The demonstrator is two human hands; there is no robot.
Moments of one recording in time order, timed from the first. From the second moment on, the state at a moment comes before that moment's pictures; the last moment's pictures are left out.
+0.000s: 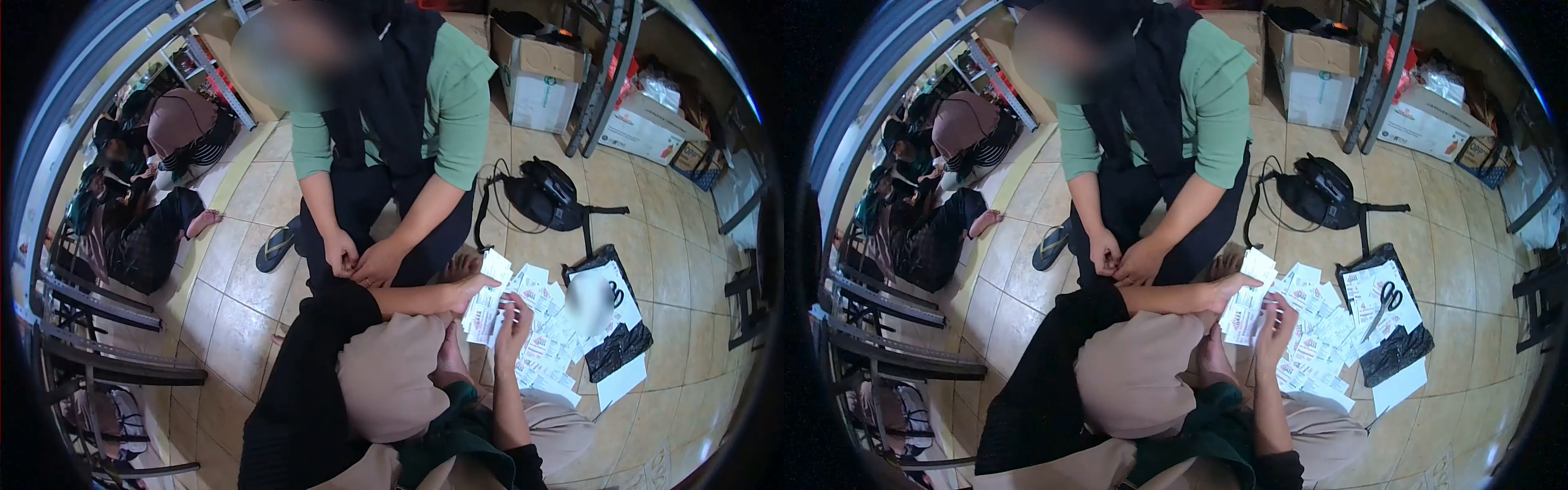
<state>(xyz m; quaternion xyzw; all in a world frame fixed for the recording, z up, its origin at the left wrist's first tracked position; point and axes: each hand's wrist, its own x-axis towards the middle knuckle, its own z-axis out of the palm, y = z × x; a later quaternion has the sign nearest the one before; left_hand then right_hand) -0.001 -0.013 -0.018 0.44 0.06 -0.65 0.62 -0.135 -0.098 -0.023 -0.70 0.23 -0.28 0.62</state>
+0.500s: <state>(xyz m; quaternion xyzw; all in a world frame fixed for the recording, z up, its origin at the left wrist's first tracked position) 0.020 0.148 0.033 0.45 0.11 -0.60 0.65 -0.124 -0.151 -0.024 -0.74 0.18 -0.05 0.65</state>
